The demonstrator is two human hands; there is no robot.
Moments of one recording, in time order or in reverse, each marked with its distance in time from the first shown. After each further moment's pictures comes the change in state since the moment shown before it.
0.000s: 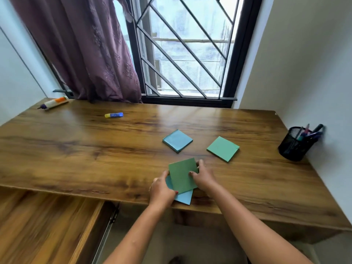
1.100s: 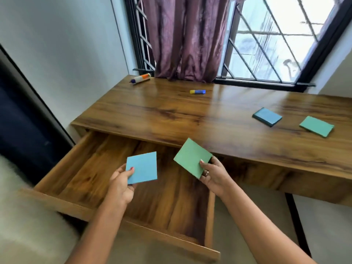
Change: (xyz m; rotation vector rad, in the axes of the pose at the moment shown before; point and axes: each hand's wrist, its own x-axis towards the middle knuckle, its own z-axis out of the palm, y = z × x) left_hand -0.088 -0.364 -0.311 -1.279 0.298 -0.438; right_hand -0.182 -0.176 0.287 1.205 -0.323 0.211
